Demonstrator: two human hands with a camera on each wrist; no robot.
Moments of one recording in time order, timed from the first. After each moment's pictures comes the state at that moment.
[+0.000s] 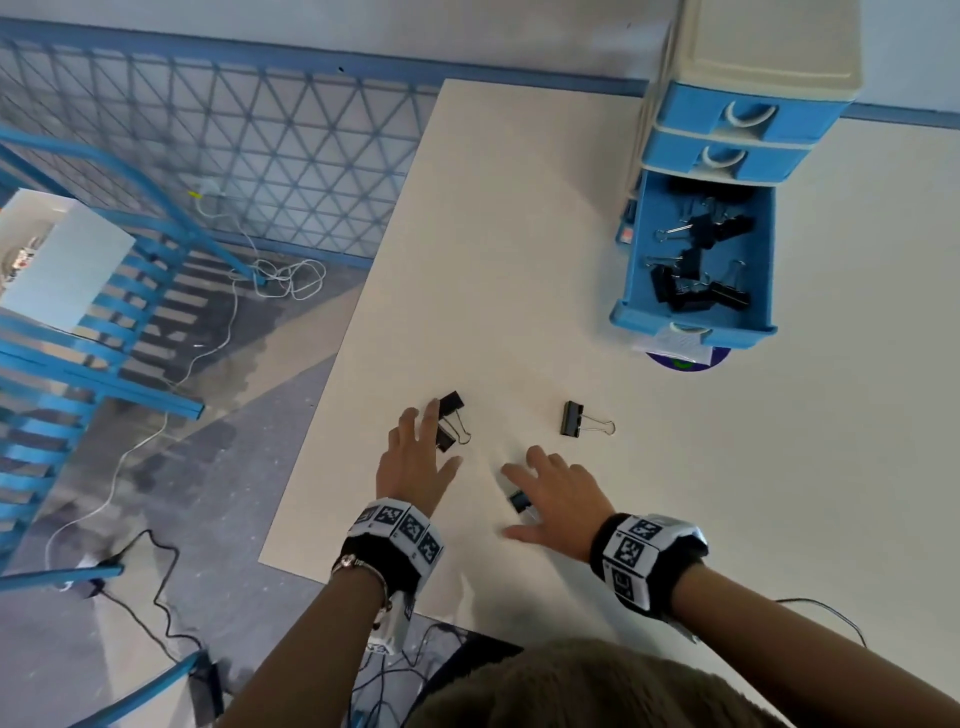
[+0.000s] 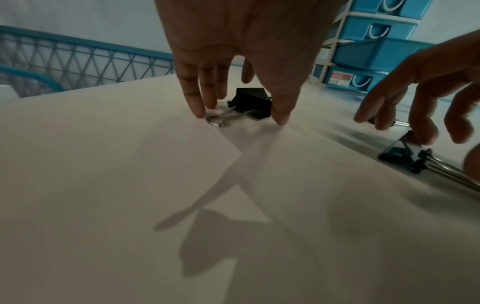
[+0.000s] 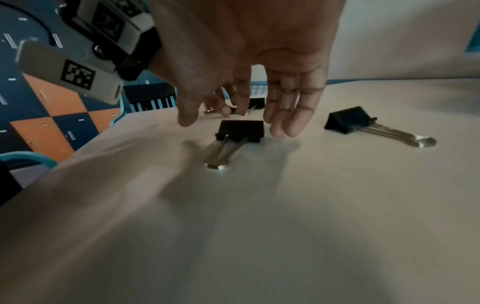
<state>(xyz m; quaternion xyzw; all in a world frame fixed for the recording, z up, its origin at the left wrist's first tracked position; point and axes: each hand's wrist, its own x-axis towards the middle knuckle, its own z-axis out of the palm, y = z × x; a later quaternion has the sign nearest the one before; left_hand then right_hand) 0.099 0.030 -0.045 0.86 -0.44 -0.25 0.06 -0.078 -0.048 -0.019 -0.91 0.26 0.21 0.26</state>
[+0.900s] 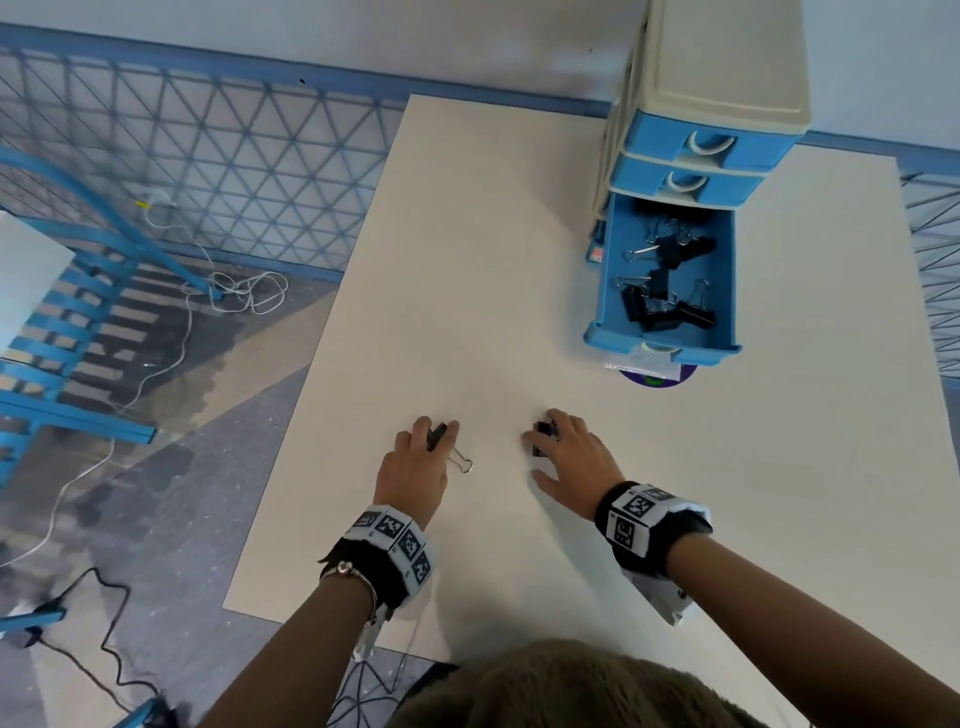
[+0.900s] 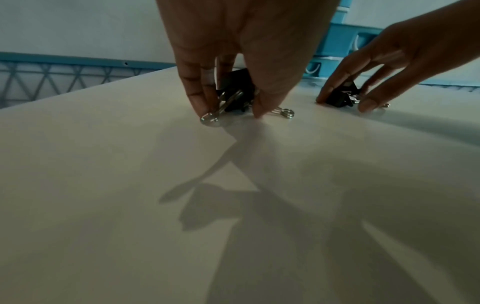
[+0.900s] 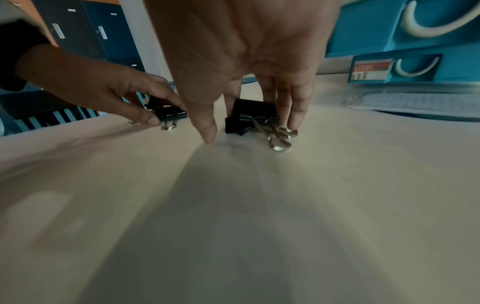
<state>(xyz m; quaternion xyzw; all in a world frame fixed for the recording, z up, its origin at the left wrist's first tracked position) 0.097 0.003 -0.041 0.78 -0.60 -0.17 0.01 -0.083 -0.105 -0.026 -0.87 0.38 0.15 0.26</state>
